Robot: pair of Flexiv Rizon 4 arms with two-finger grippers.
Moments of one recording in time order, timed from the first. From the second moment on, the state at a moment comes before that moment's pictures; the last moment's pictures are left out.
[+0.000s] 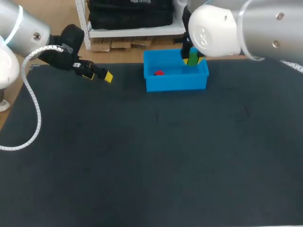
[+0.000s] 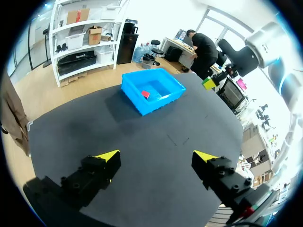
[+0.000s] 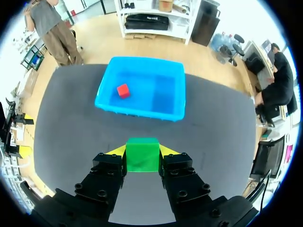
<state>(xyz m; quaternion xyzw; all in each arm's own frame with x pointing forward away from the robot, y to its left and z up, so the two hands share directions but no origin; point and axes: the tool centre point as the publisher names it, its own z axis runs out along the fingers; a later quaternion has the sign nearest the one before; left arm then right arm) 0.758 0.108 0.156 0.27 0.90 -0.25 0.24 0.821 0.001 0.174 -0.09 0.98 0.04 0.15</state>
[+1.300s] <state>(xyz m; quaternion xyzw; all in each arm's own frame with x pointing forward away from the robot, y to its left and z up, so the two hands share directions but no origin) 0.758 0.108 0.156 0.27 0.90 -0.25 0.24 0.881 -0.001 0.229 -0.11 0.97 0.02 0.23</state>
